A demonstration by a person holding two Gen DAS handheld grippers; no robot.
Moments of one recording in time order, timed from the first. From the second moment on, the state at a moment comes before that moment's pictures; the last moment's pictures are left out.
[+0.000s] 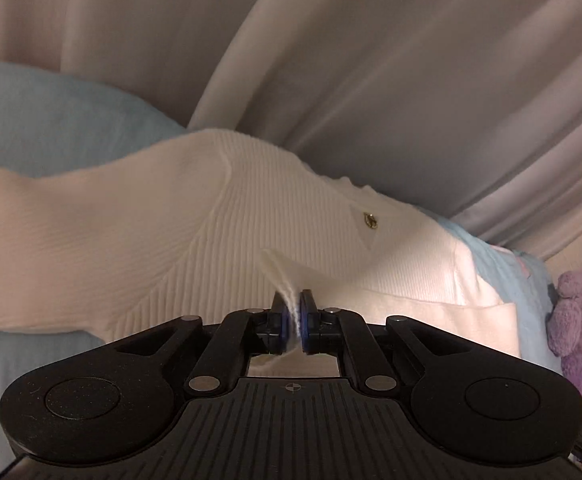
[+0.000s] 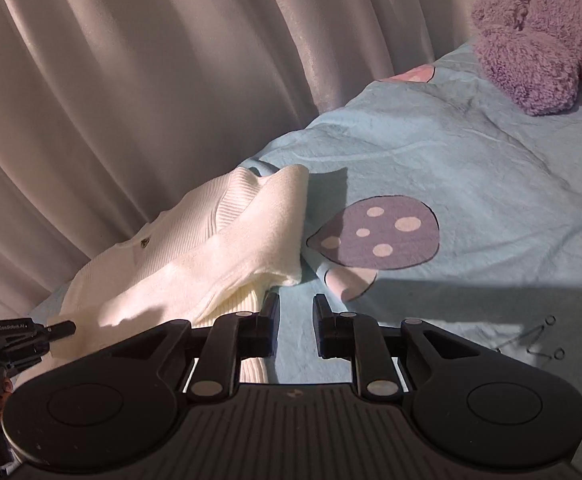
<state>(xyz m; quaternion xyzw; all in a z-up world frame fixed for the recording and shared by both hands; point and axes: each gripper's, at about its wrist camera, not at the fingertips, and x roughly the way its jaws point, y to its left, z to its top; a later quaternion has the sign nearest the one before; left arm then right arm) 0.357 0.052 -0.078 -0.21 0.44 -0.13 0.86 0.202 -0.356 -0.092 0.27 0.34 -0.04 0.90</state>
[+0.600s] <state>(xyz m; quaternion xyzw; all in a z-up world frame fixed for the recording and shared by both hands) 0.381 0.075 -0.051 -0.18 0.37 -0.09 0.91 0.296 -0.336 -0.105 0.23 0.35 -0.01 0.91</state>
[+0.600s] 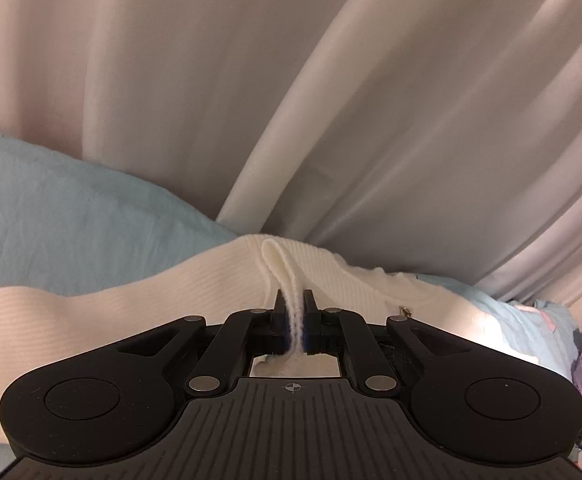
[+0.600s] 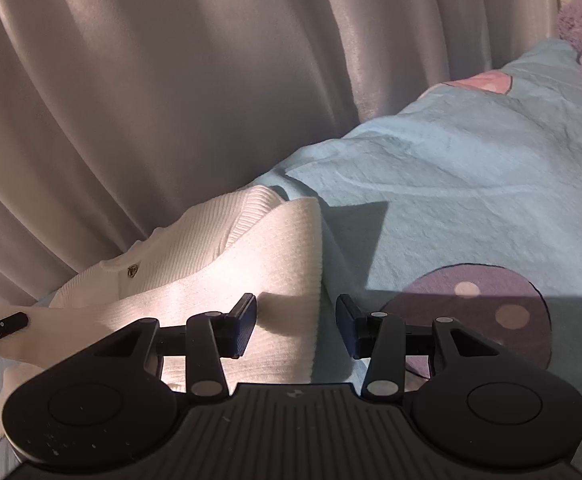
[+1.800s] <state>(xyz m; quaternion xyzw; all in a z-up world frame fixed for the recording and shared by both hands) 0.375 0.026 -0.098 -0.11 0.36 -0.09 0.92 0.303 -0.257 -0.120 -0.08 0.30 -0.03 0.95</state>
